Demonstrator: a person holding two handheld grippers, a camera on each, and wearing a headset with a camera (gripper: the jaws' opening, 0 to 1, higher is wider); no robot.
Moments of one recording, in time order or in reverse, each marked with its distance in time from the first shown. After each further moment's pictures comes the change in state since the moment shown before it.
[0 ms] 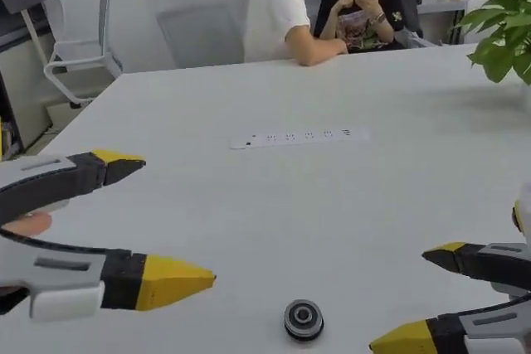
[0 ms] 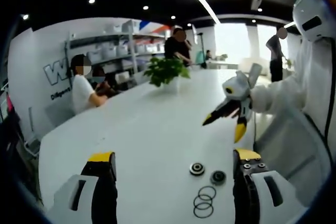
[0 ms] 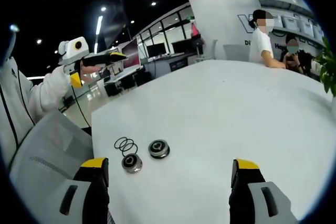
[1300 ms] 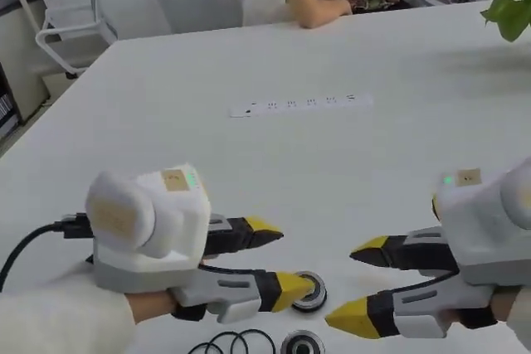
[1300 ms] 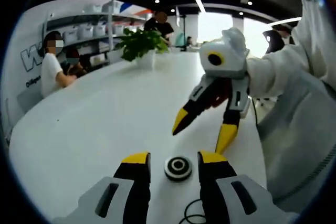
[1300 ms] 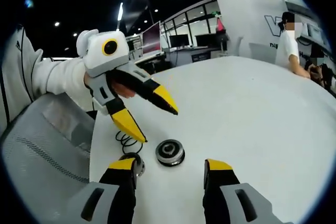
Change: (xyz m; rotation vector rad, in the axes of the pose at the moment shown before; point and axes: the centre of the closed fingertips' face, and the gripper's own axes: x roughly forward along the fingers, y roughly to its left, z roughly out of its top) left arm 0.118 -0.046 -0.090 0.003 0.131 -0.179; right arm 0.063 0.015 -0.013 -0.138 0.070 0.140
